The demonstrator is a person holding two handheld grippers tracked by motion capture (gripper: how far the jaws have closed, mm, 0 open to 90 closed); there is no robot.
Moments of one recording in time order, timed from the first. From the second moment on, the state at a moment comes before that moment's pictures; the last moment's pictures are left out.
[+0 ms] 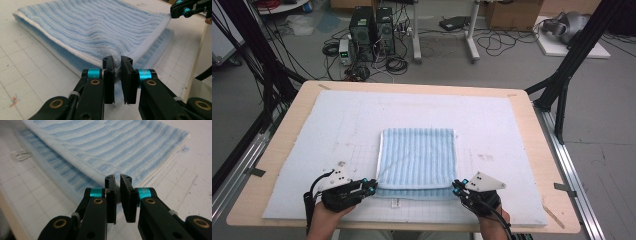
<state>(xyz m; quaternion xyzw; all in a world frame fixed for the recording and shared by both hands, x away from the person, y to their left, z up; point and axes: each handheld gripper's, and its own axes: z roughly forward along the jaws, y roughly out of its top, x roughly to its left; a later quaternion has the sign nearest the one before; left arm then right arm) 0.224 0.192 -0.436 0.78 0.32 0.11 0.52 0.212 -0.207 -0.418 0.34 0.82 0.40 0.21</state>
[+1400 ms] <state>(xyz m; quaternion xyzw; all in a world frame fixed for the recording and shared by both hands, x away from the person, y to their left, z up) 0.252 0.167 -0.450 0.79 0.40 0.13 0.45 0.224 -0.204 -0.449 0.39 0.81 0.38 0.20</state>
